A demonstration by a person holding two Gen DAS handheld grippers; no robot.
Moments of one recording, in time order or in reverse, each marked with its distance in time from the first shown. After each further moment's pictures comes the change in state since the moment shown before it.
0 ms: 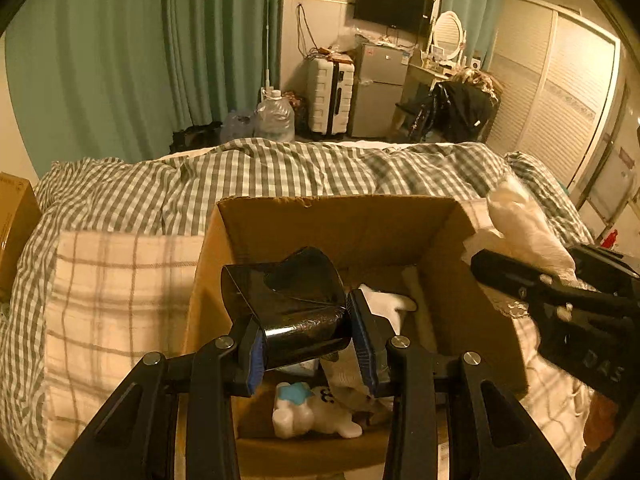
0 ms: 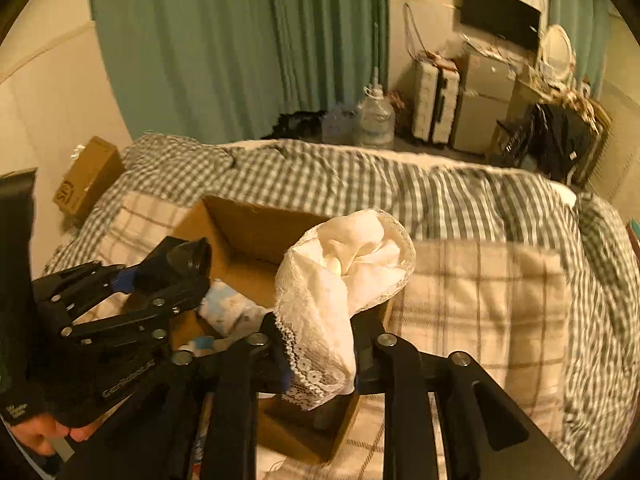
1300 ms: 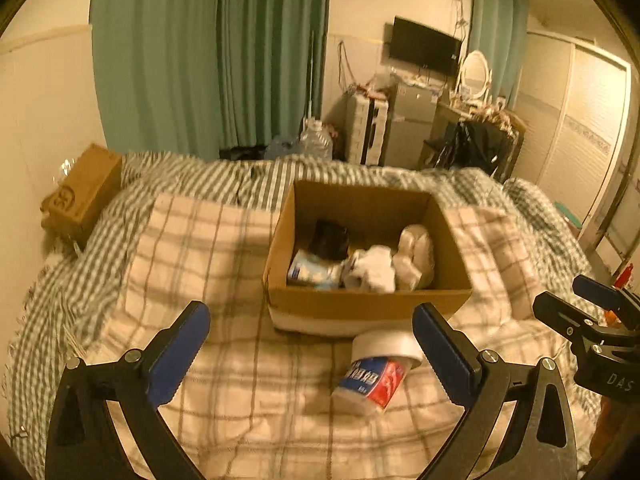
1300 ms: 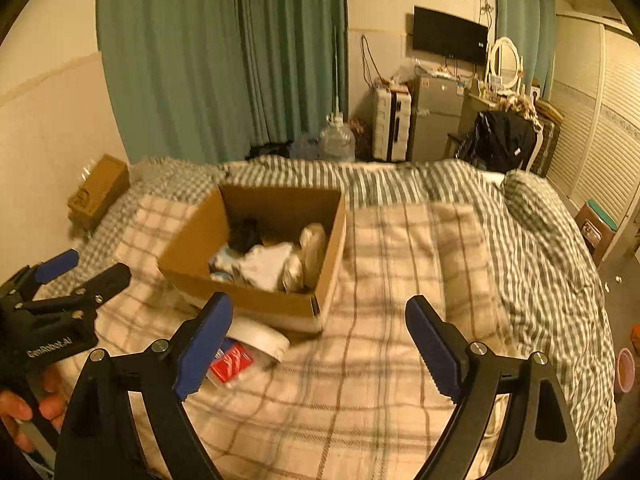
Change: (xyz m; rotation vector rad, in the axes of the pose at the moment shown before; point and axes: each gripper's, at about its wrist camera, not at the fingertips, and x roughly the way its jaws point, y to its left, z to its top) left arm -0.137 0.004 -0.090 -0.092 -0.115 0.109; right arm -0.136 0.013 -0.104 0.030 -0.081 -0.103
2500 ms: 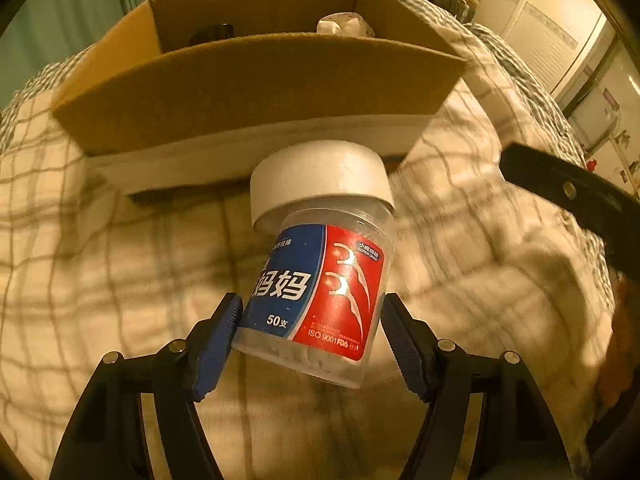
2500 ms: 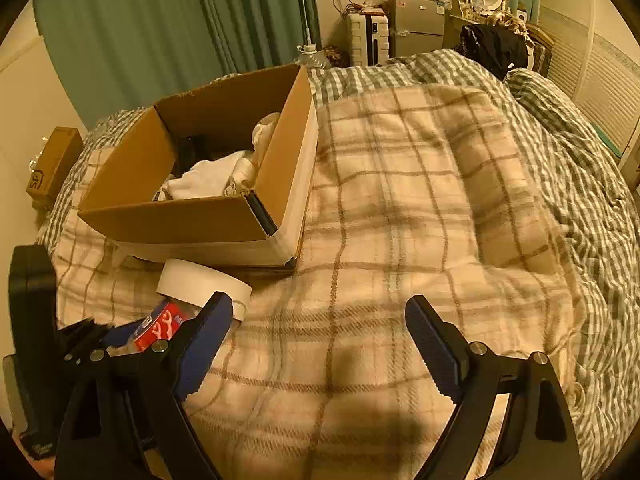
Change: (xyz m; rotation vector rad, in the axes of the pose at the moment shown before) left arm 0.098 -0.057 -0.090 0.195 0.473 -0.208; right arm 0.084 -0.023 -0.048 0.140 0.223 -0.025
